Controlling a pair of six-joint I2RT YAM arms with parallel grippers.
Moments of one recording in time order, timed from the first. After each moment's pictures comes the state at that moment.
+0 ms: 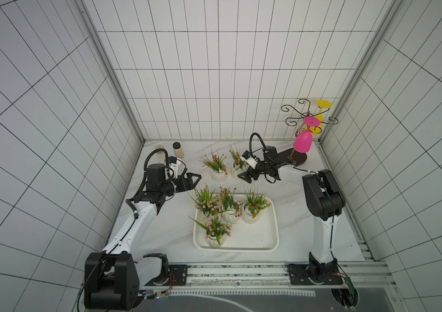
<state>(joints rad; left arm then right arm) -0.02 1.16 0.76 -0.20 0.66 -0.40 0.35 2.06 1.34 0.03 -0.59 -0.52</state>
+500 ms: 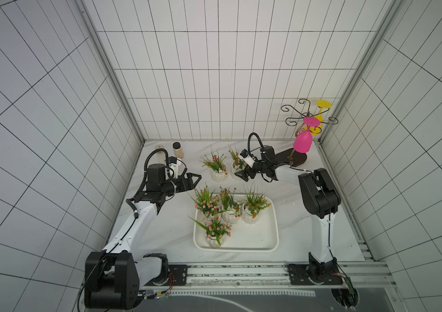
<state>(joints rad) -0.02 1.17 0.76 -0.19 0.66 -0.40 0.36 2.12 1.38 0.11 -0.60 -0.48</state>
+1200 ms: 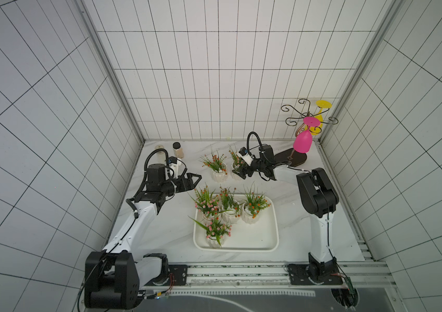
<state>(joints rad) -0.02 1.17 0.76 -0.19 0.67 -0.40 0.37 2.14 1.38 0.19 -0.62 -0.42</state>
